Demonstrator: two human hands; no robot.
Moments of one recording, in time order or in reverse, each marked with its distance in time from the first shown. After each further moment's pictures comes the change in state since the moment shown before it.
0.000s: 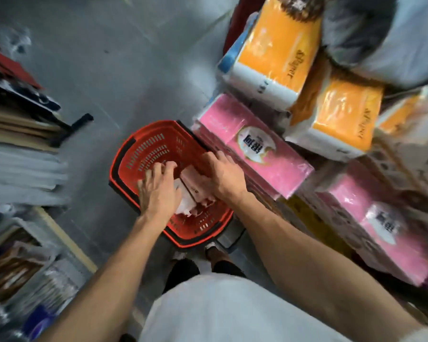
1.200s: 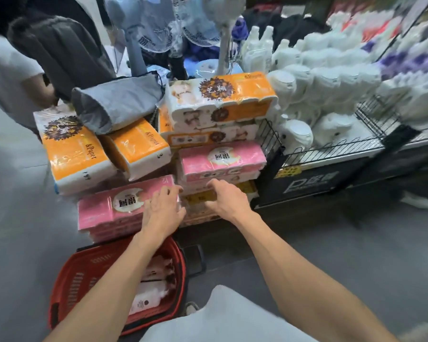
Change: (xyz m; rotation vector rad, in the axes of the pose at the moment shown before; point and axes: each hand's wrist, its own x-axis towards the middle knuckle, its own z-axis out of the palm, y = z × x) left_hand -0.161 0.196 -0.080 0.186 -0.112 1.153; right_hand -0.354 0.041 -0.082 0.309 0.559 0.849
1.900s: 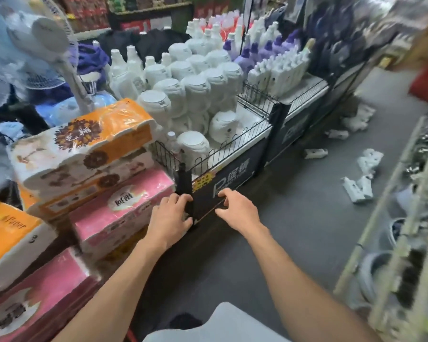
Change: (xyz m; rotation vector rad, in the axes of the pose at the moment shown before) left_hand 0.096 0.267 0.062 0.014 -0.191 0.597; right_hand -0.078 0.247 -0.101 0.230 0.254 0.582
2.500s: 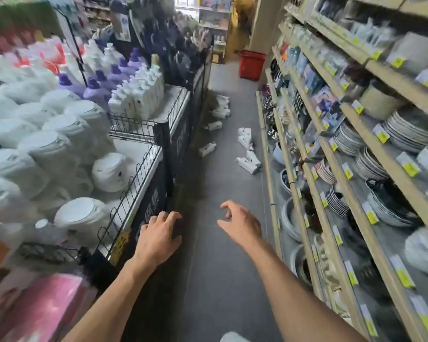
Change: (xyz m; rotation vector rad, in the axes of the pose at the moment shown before) left_hand 0.172 0.119 0.019 0.078 -0.229 0.604; right_hand -0.005 0.107 -0.080 0.150 0.447 0.615
